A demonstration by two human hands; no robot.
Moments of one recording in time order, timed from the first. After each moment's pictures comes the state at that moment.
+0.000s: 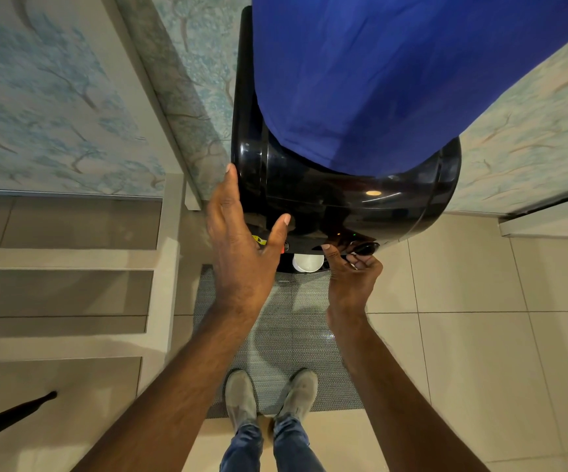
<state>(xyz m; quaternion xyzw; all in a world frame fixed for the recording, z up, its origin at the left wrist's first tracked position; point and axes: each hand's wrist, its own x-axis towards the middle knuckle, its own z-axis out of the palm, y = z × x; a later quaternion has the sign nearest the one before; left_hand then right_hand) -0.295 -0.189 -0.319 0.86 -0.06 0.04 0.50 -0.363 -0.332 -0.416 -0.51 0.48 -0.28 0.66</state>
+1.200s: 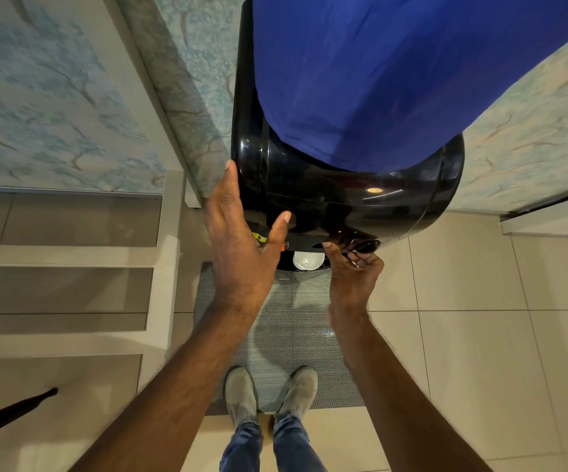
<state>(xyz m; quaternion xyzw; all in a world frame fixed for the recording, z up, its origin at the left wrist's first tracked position) -0.296 -0.188 -0.321 0.86 -0.07 0.04 0.50 -0.364 -0.334 -0.423 -0.52 0.48 -0.28 0.65</state>
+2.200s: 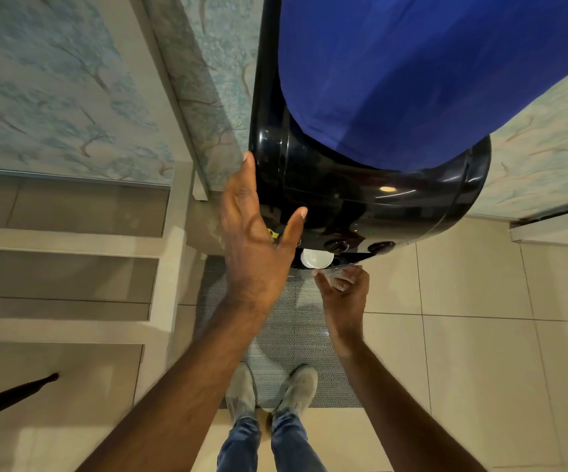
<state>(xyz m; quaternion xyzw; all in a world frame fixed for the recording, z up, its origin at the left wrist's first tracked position) -0.295 -0.188 -0.328 0.86 -0.06 0.04 0.51 -0.406 -0.319 -0.470 -0.69 0.45 -0.14 0.56</state>
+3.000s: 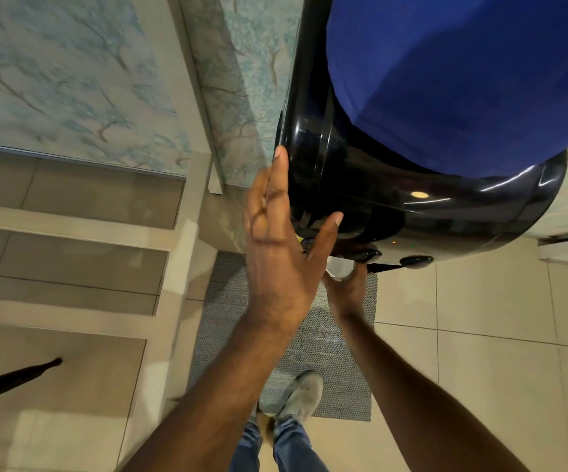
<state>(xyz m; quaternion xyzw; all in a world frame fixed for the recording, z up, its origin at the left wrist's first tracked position) -0.294 -0.190 -0.341 0.83 -0.06 0.06 0.55 -0.362 -0.334 -0.545 -0.77 0.40 -0.08 0.49</state>
